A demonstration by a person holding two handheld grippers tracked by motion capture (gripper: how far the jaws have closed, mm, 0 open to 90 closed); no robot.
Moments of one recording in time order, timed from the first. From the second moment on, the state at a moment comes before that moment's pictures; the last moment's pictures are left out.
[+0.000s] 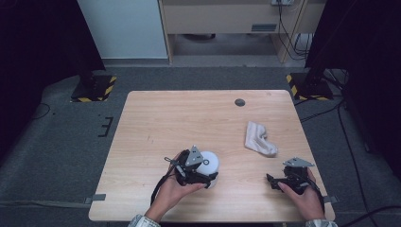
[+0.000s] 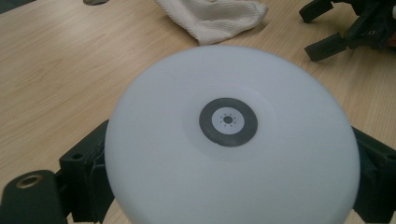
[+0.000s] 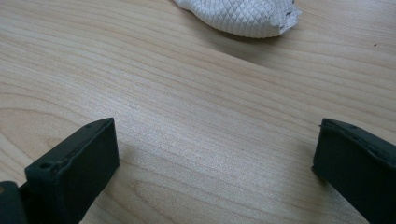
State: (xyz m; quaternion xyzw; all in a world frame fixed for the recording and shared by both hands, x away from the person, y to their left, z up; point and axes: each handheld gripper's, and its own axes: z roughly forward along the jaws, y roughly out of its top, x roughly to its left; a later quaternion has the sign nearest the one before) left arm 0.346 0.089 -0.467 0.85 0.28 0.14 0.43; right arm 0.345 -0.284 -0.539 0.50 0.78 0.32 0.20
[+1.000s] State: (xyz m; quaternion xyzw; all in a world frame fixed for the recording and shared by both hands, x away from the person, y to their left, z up) left arm 0.315 0.142 -0.477 0.84 0.28 0.13 0.44; right arm 0.345 -0.286 -0.531 0.49 0.78 0.33 0.20
